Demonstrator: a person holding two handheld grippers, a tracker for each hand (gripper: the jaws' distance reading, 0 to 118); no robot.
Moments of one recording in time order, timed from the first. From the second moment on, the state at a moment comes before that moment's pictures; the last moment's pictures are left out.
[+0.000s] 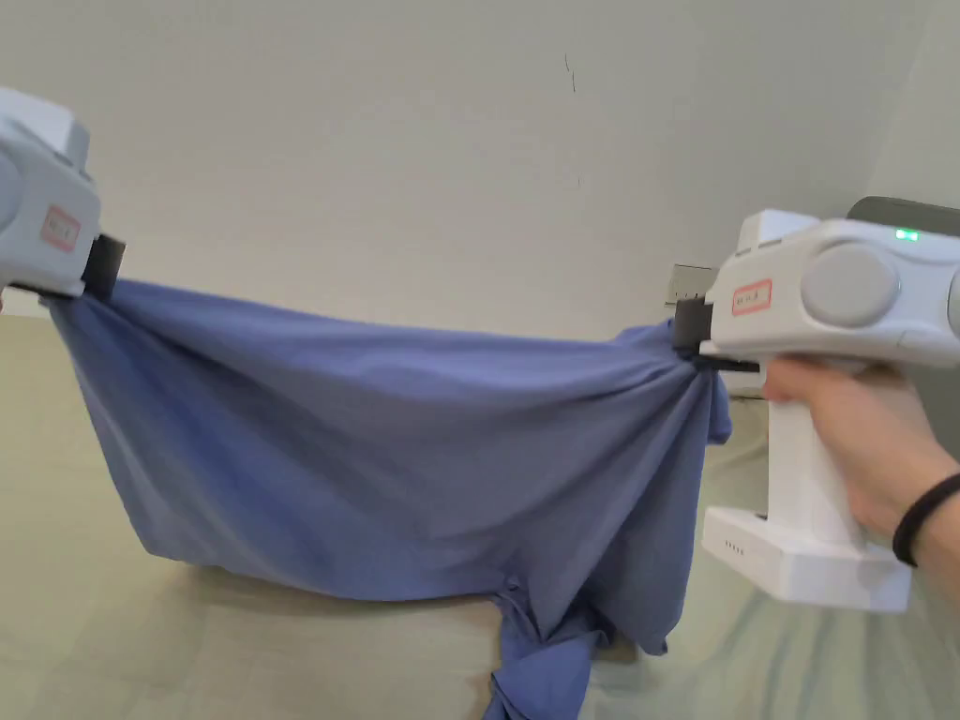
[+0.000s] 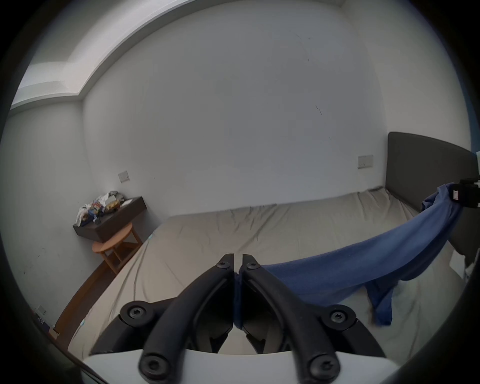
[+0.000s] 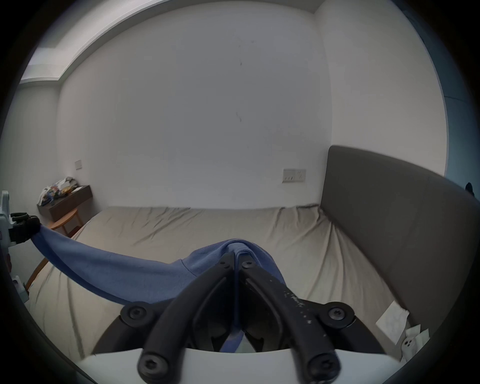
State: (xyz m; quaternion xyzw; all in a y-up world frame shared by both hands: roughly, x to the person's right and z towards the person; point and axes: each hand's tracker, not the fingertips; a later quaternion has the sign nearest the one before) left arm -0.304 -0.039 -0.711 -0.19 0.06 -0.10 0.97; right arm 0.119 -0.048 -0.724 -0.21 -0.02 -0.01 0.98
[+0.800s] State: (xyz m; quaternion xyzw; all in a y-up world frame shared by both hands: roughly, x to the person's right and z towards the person) left arm -0.301 -0.210 -0.412 -0.27 0.02 -0.05 0.96; right arm 0.126 -0.242 -0.399 -0.33 0.06 -0.02 0.94
